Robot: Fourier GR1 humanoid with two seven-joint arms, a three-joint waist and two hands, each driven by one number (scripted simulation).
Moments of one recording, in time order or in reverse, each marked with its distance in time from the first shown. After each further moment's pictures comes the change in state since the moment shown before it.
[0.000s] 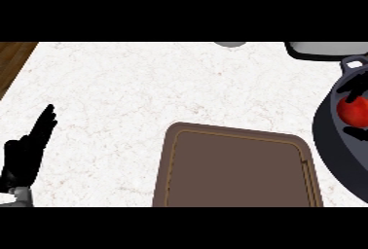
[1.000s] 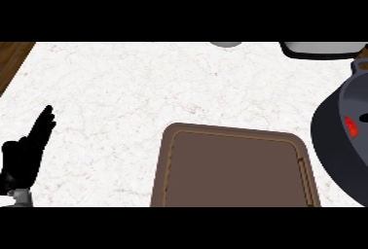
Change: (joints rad) left arm 0.012 -0.021 0.012 -0.033 -0.012 0.002 0.027; right arm -0.133 0.053 -0.168 0.213 -0.455 0.281 0.161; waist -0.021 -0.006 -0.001
